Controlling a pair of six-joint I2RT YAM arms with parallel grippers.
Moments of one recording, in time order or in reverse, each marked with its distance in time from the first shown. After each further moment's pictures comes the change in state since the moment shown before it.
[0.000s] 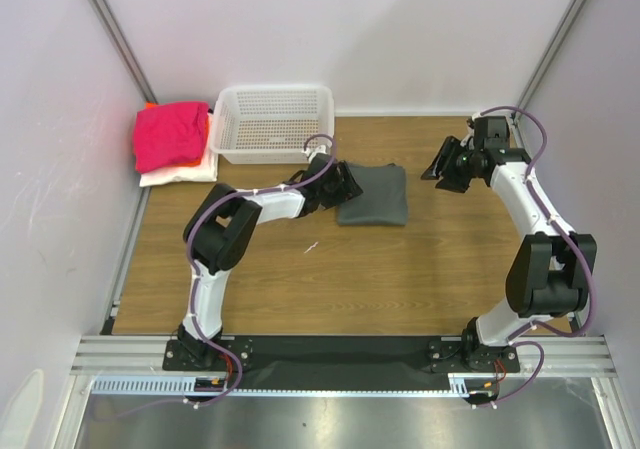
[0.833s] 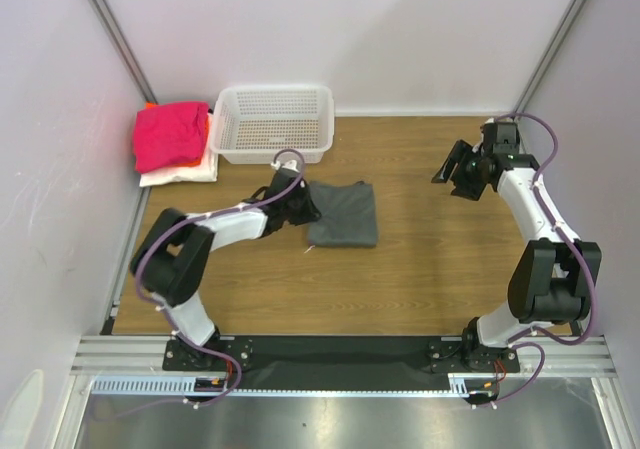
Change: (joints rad) left arm 0.076 -0.339 -0.366 -0.038 0.042 0.154; right arm -0.054 -0.041 -0.046 -0.014 0.082 0.002
